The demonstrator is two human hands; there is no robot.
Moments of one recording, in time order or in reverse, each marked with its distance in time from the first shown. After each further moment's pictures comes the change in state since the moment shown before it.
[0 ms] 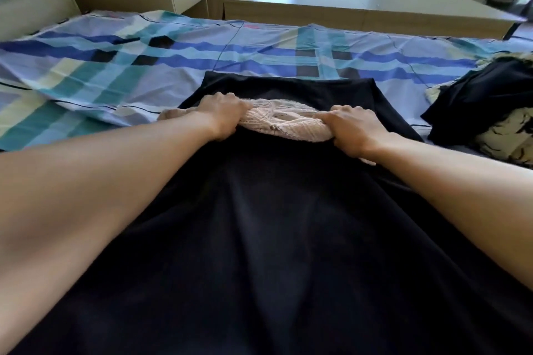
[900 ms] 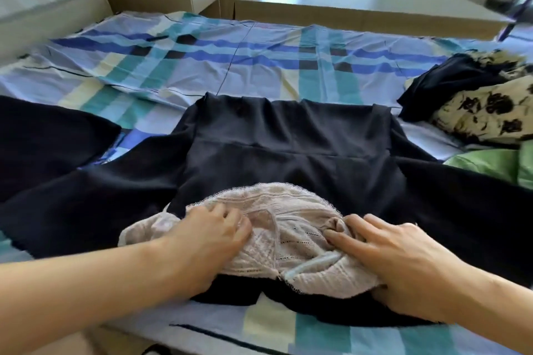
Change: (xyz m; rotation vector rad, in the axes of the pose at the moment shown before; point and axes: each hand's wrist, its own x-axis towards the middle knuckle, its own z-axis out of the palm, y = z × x) left_hand -0.339 0.083 -0.036 0.217 -0.019 0.482; right_hand -0.314 -0.086 -0.061 -0.102 -0.314 -0.371
